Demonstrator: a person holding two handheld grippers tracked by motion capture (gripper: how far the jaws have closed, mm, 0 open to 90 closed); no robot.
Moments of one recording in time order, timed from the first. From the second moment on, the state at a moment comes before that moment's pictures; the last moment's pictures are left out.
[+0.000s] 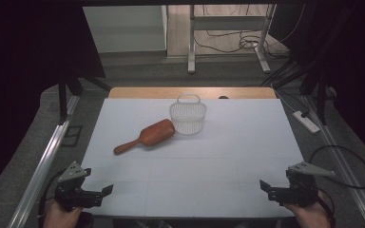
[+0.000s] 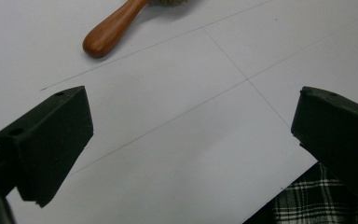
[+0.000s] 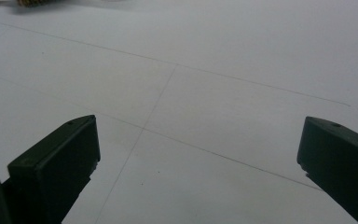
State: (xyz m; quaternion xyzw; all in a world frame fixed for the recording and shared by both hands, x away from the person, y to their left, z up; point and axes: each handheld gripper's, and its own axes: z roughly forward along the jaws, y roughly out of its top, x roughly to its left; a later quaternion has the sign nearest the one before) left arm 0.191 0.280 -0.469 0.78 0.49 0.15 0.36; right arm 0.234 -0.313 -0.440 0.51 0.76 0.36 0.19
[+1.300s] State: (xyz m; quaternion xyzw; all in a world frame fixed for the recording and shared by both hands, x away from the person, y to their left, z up) left arm 0.198 0.277 -0.465 0.78 0.49 0.14 0.36; right arm 0.235 -0.309 -0.441 0.49 0.78 0.35 0.18
